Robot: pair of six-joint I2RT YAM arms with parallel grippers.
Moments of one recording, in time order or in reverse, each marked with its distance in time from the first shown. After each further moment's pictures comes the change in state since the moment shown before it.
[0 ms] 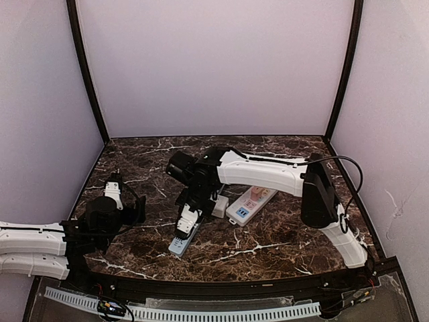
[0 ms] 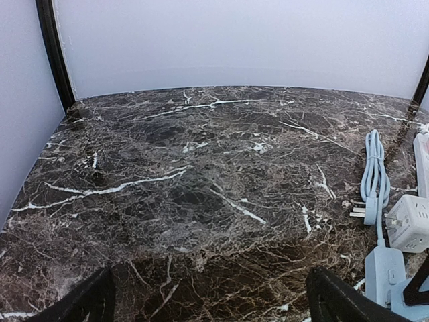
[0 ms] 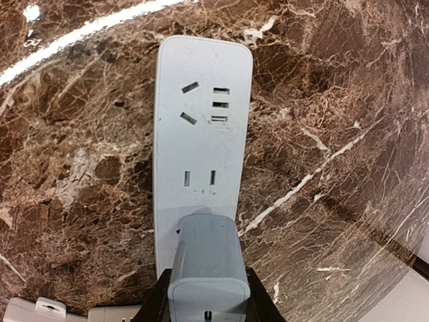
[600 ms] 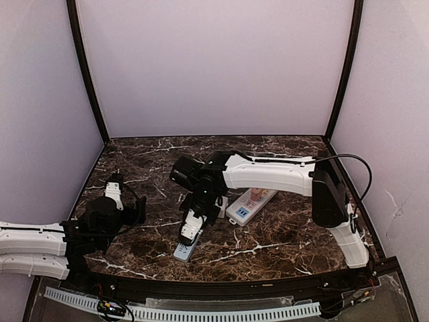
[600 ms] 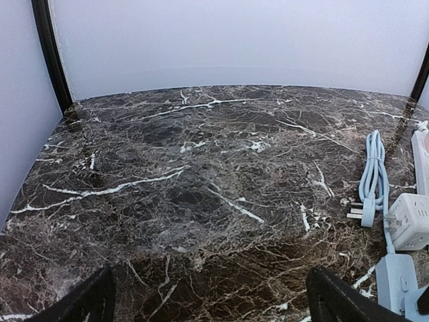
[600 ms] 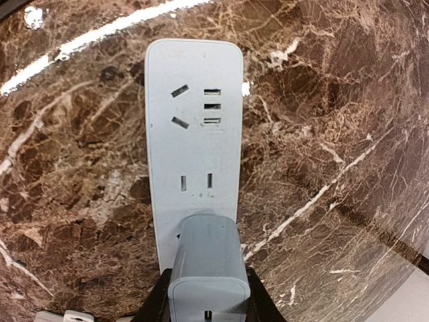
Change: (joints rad) left arm 0.000 0.000 -0.005 0.011 0.008 0.014; right arm 0.016 -0.075 -0.140 0.048 -0.004 0.031
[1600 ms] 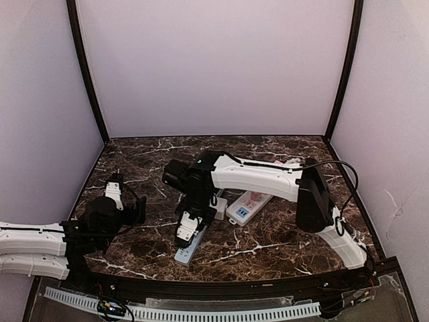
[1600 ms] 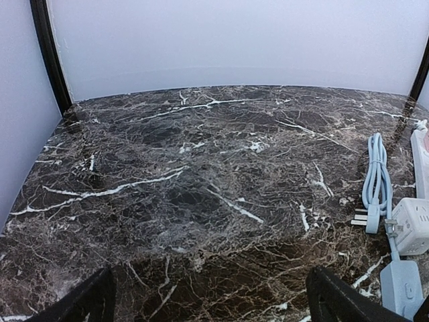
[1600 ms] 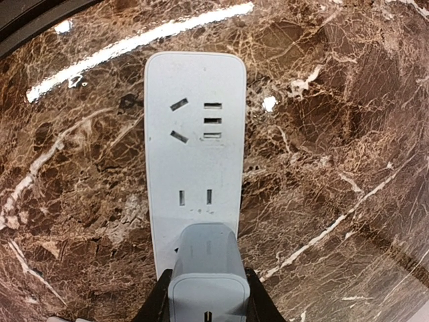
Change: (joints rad) left arm 0.000 -0.003 0.000 0.000 0.005 0.008; right arm 0.022 0.156 0.229 -0.208 -0.037 0.005
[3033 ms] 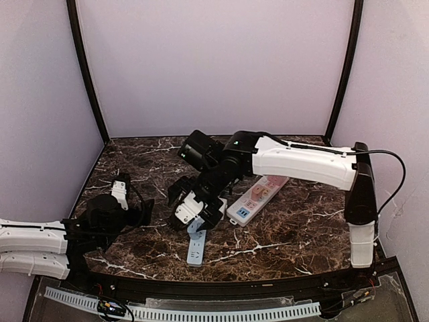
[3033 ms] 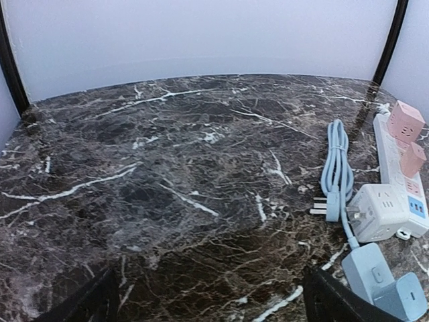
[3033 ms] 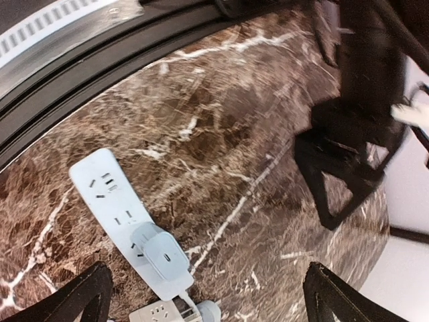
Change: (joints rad) left arm 0.000 0.016 0.020 0.005 0.148 0.002; right arm 0.002 -0.386 -0.304 0.267 -0.127 0.216
